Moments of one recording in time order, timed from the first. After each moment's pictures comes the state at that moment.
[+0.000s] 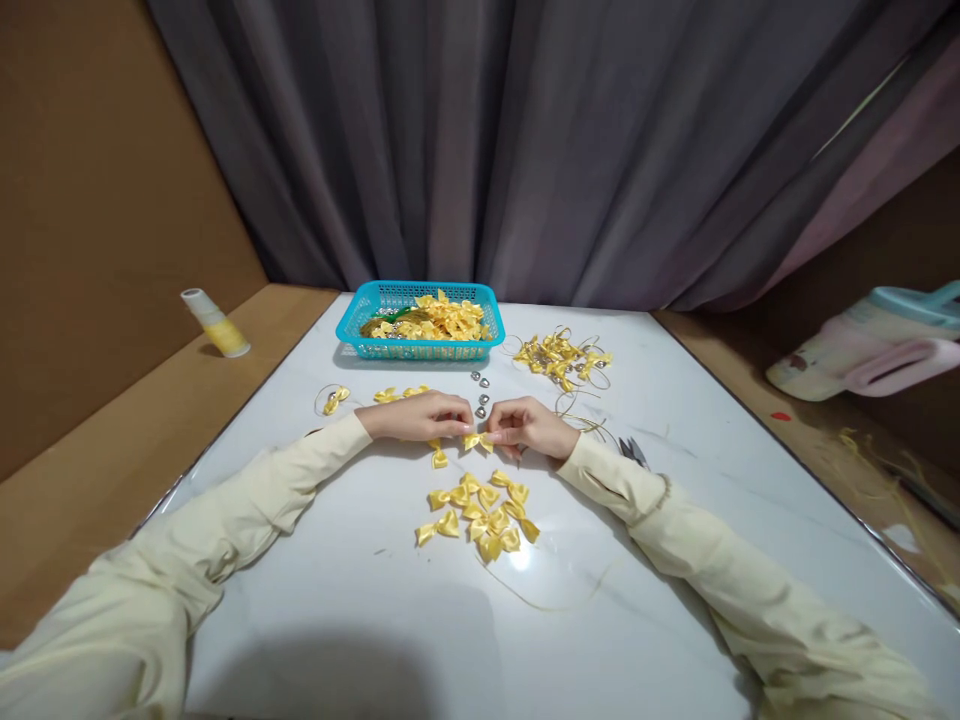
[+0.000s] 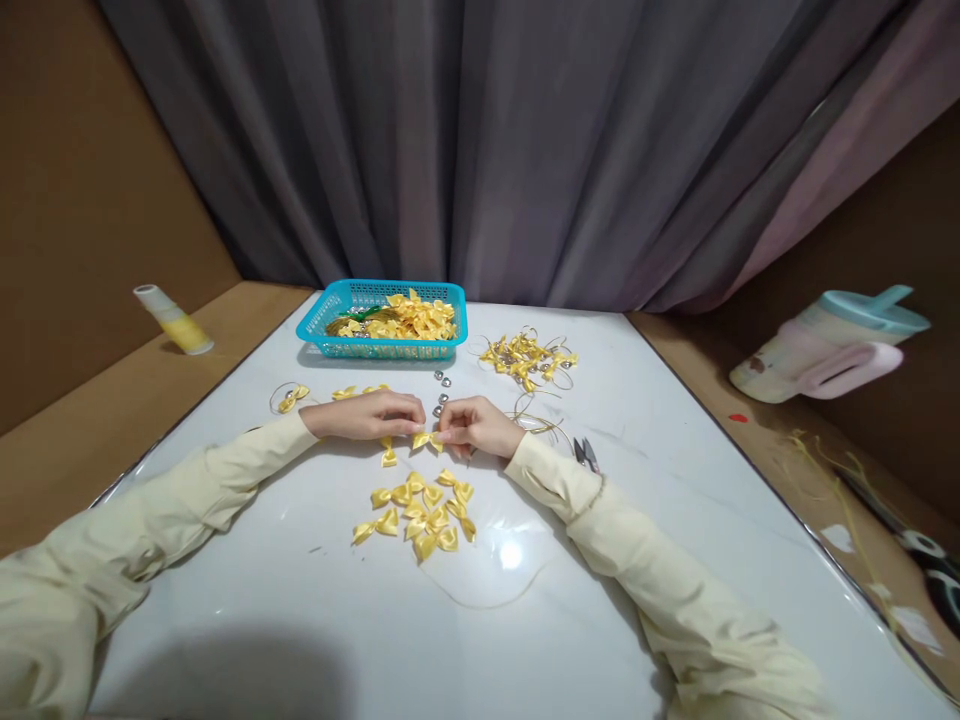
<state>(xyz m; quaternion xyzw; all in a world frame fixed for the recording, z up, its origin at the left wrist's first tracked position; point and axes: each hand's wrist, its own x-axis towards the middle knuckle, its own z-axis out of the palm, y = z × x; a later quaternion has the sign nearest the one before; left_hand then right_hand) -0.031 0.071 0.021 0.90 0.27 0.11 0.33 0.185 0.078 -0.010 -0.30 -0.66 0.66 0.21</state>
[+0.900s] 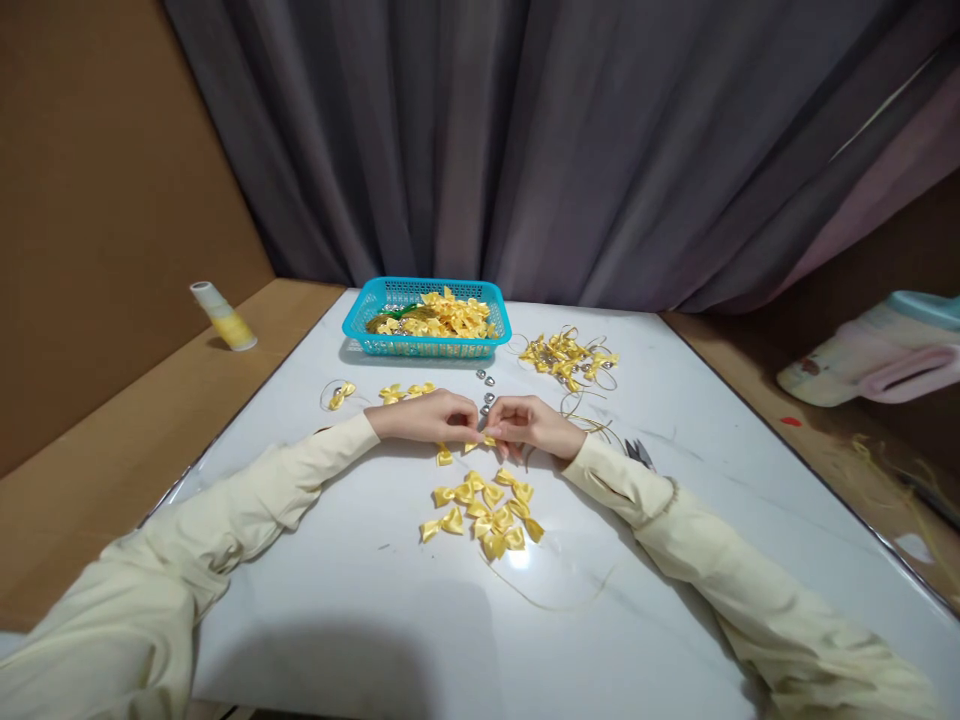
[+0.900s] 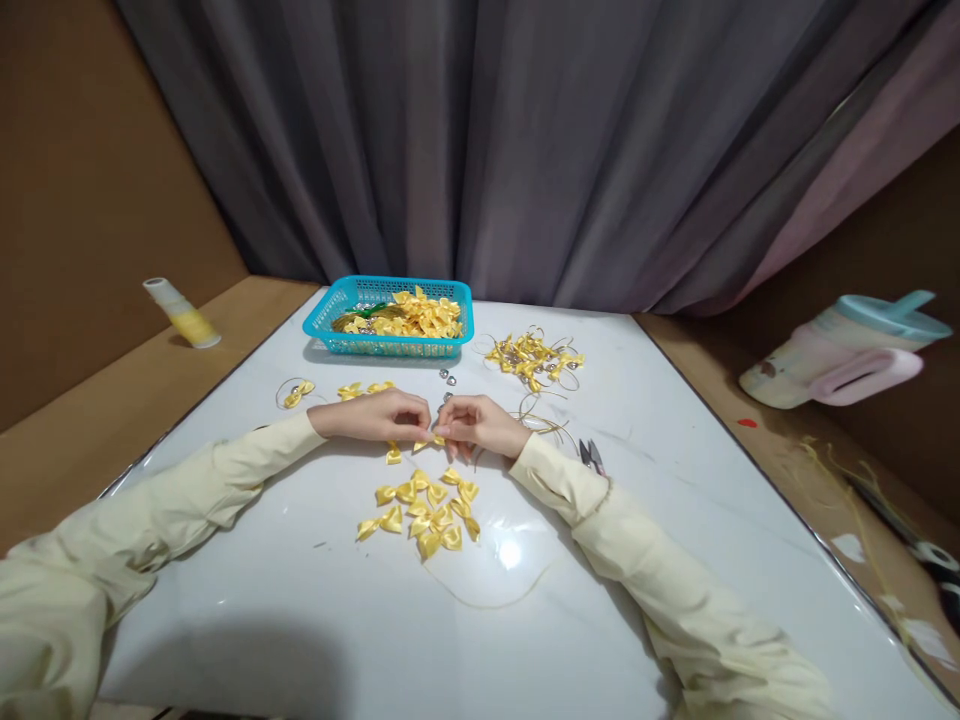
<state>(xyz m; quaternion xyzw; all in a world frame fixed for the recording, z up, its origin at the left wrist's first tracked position) -0.025 0.067 0.017 0.88 0.30 0.12 0.34 0.183 0.075 -0.007 -0.29 -0.66 0.66 0.20</state>
